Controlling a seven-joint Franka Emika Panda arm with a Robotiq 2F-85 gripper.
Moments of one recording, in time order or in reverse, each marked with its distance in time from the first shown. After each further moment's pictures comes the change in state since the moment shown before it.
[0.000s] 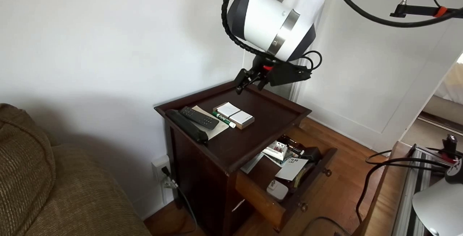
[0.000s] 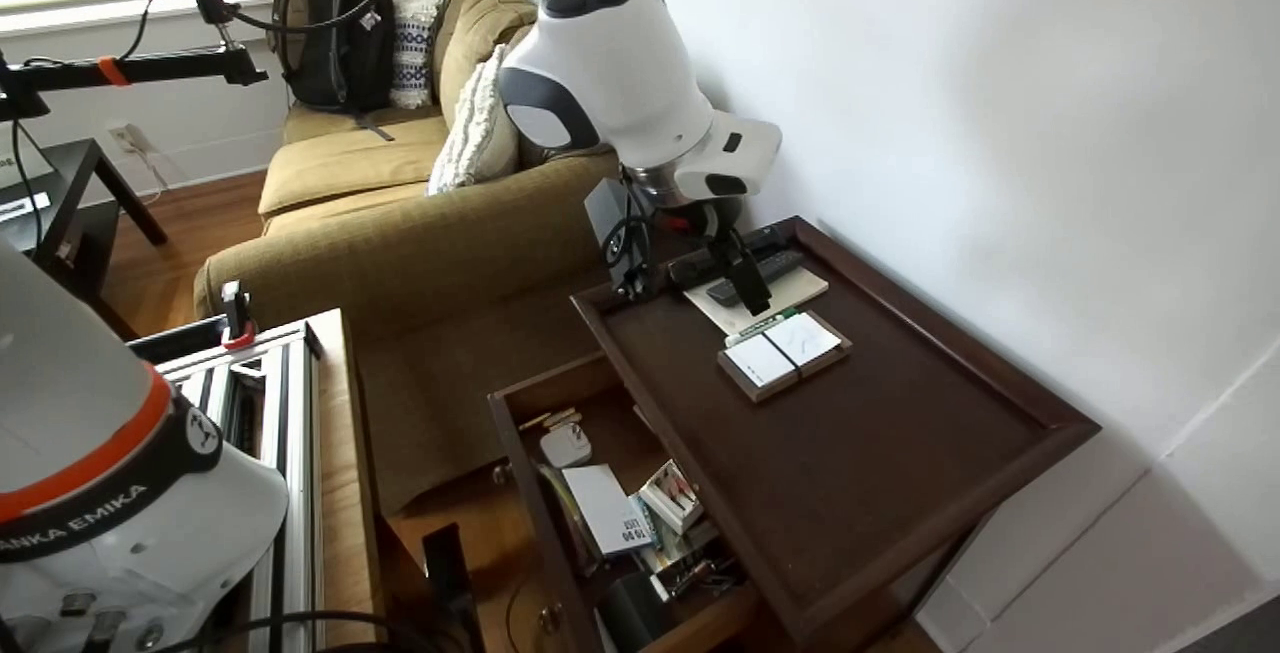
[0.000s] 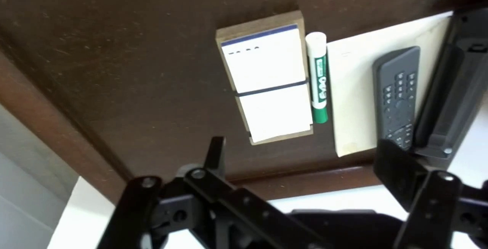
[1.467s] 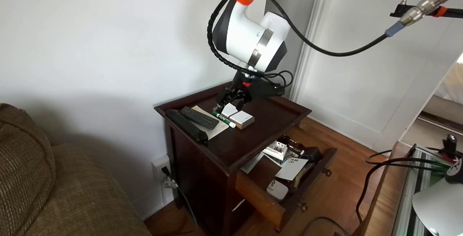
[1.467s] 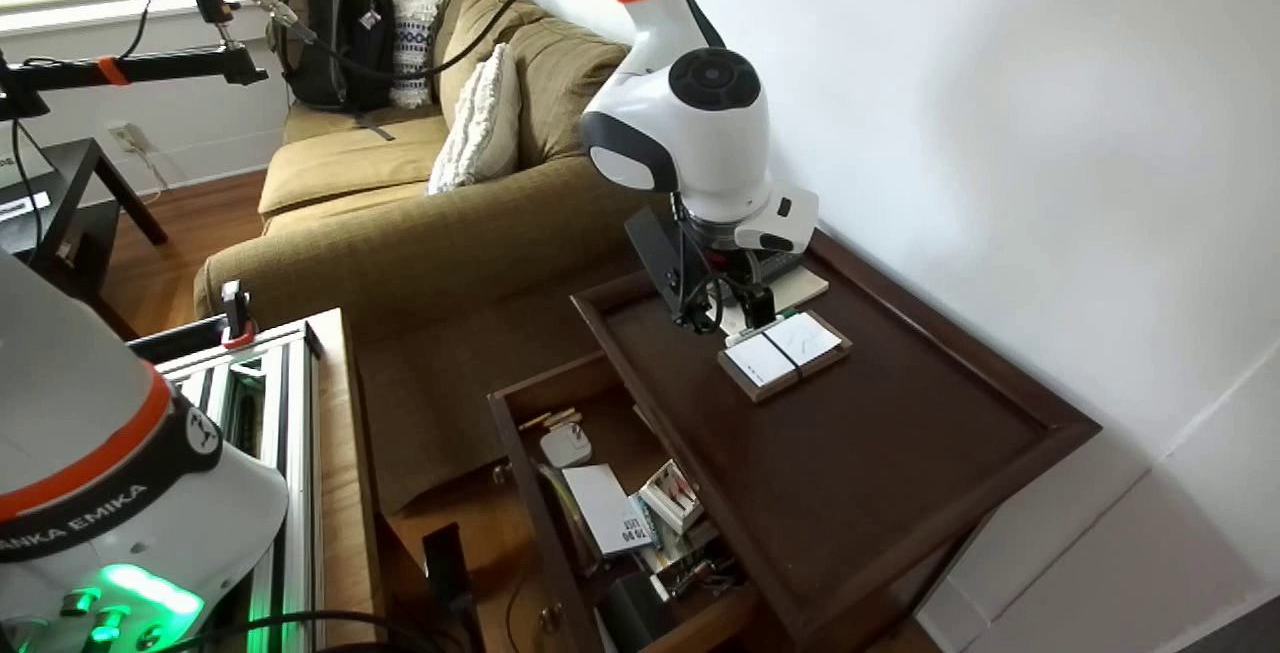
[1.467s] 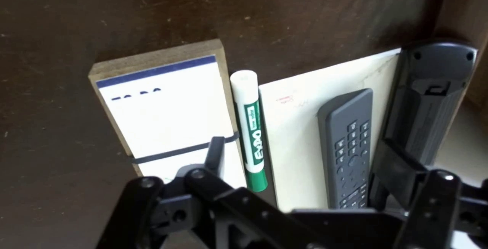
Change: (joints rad) arm -0.058 0.235 0.000 0.235 -0.059 -0.326 -0.005
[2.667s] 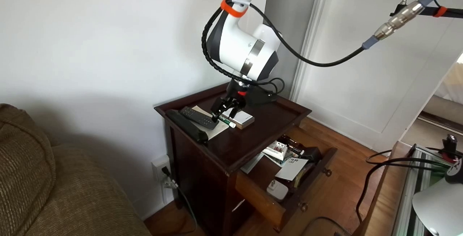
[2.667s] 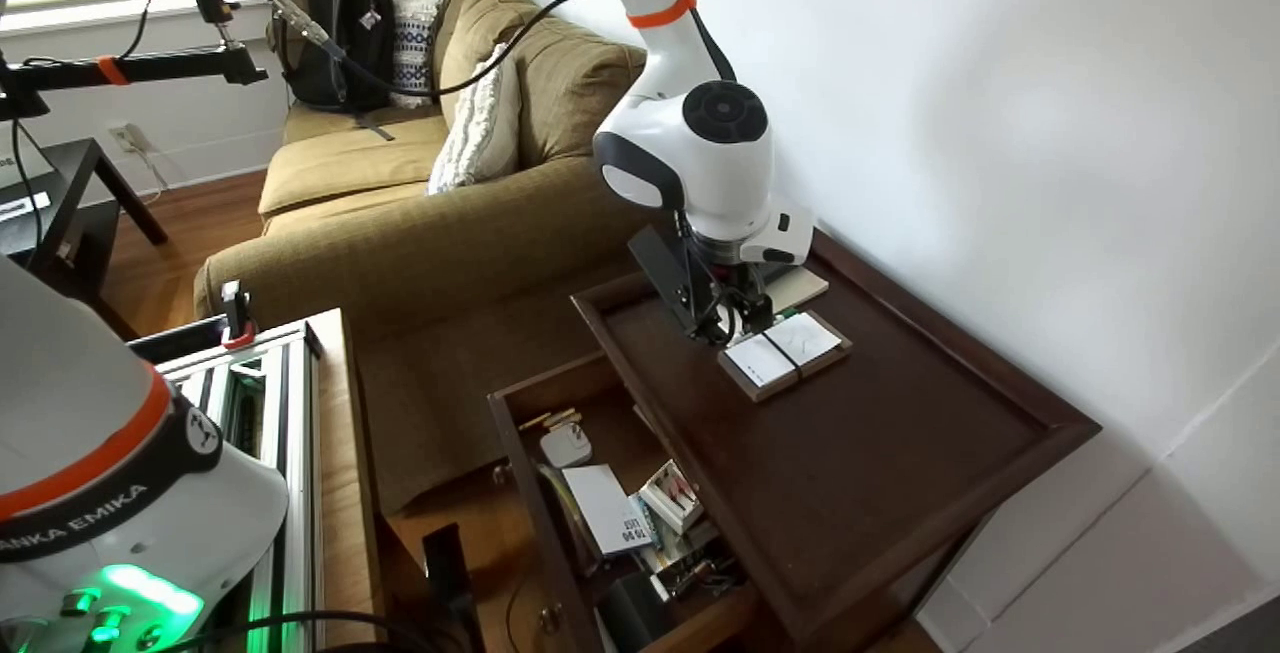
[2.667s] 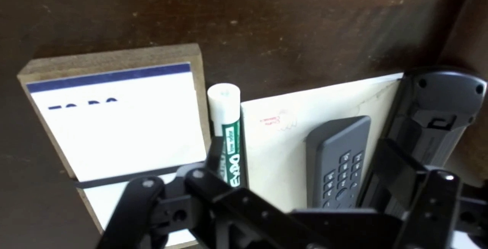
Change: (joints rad) arm -0.038 0.085 0.052 0.077 0.025 -0.028 -0.119
